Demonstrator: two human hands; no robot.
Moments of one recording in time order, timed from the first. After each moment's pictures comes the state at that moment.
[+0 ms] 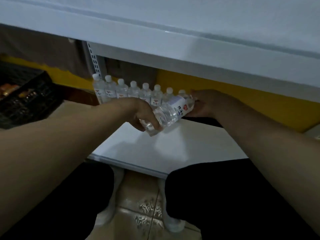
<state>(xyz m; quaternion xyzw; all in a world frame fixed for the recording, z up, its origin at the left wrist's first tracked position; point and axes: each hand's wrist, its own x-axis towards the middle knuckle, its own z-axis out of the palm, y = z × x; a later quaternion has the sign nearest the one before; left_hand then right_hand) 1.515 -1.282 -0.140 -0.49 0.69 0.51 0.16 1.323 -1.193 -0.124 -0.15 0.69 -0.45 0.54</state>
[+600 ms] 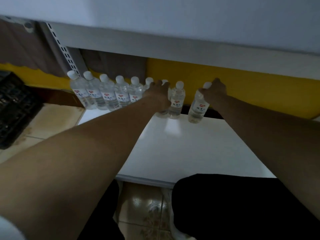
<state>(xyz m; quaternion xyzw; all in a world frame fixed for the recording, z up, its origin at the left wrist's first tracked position) 1.395 -1.362 -0.230 -0.35 0.93 0.12 0.01 1.221 -1.262 -0.223 -0.25 0.92 -0.26 0.15</state>
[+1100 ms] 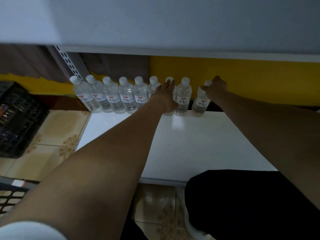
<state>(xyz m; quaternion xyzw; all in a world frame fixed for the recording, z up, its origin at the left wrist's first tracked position) 1.392 -1.382 -0.265 -0.31 0.93 0.19 0.00 1.207 -1.288 -0.261 -0.24 0.93 -0.23 0.14</state>
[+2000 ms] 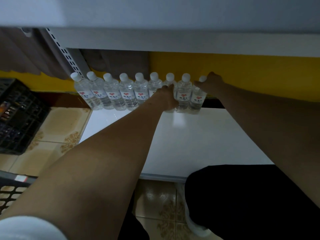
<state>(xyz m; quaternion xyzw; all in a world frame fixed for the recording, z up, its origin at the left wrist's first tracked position) 1.389 -1.381 -0.273 -0.32 0.93 0.19 0.01 1.210 -1.296 -0.255 -0.30 0.92 -0.16 0.18</state>
